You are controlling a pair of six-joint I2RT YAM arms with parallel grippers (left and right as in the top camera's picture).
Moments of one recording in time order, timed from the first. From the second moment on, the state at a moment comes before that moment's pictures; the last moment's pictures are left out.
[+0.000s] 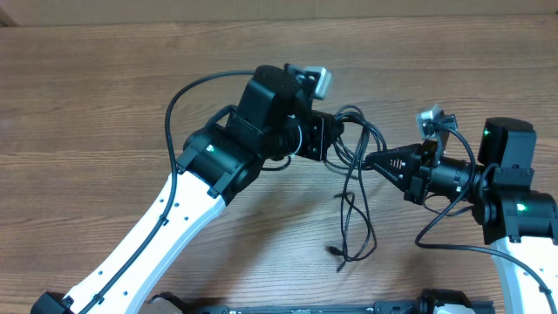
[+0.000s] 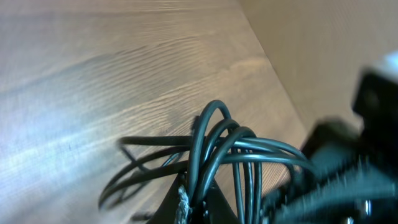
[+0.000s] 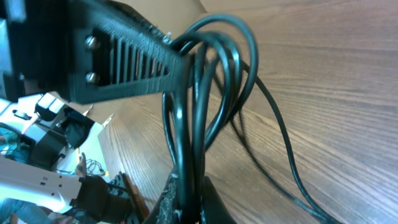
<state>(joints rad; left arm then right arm) -0.63 1.45 1.45 -0.61 0.38 -0.55 -0.08 1.02 0.98 -0.77 -1.09 -0.11</state>
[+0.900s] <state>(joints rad) -0.59 1.45 1.45 -0.71 0.47 -0.13 -0.08 1.02 0.98 -0.78 -1.01 -0.15</state>
